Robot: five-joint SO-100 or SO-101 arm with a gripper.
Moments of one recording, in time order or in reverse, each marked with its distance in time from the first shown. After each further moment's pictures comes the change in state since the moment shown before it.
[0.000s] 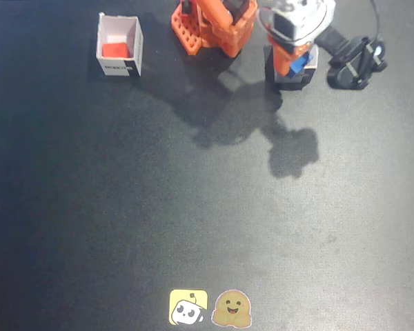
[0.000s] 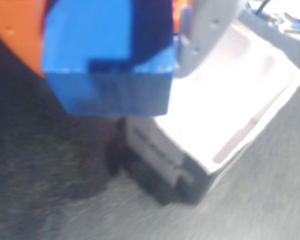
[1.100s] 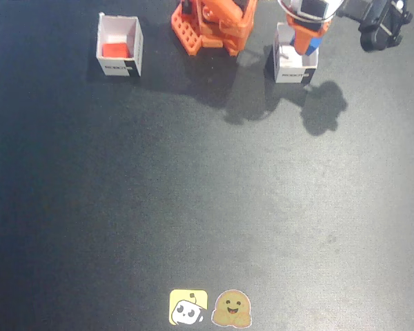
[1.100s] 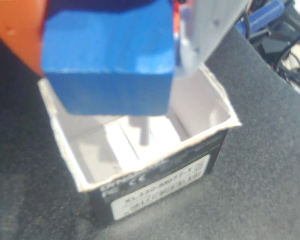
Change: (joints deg) arm -16.3 -1.0 1.0 -0.5 -0.8
